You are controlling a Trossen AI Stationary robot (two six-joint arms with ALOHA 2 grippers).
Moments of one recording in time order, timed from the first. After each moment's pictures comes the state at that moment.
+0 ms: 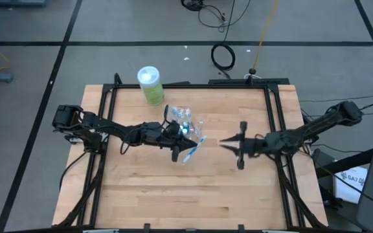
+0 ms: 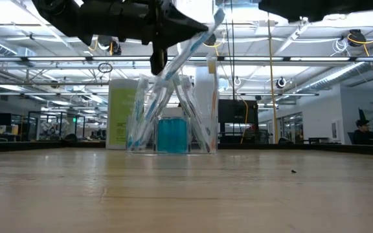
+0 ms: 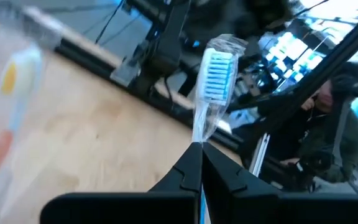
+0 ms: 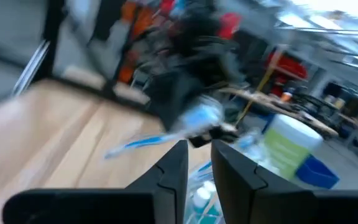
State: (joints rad) left arm -0.06 1.58 0.78 0.70 0.05 -0.56; right arm 0.36 0.95 0.44 0.49 0.44 -0.38
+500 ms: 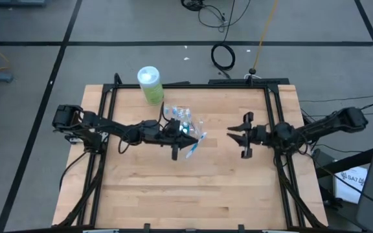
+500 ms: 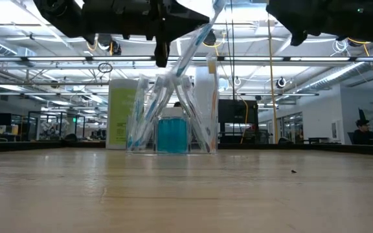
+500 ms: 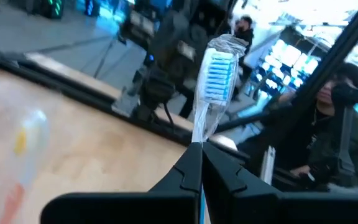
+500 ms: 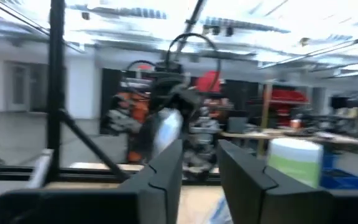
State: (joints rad) left arm -0.04 1.58 0.78 0.79 0.04 -0.44; right arm 0.16 0.91 0.18 1.07 0.23 -0.14
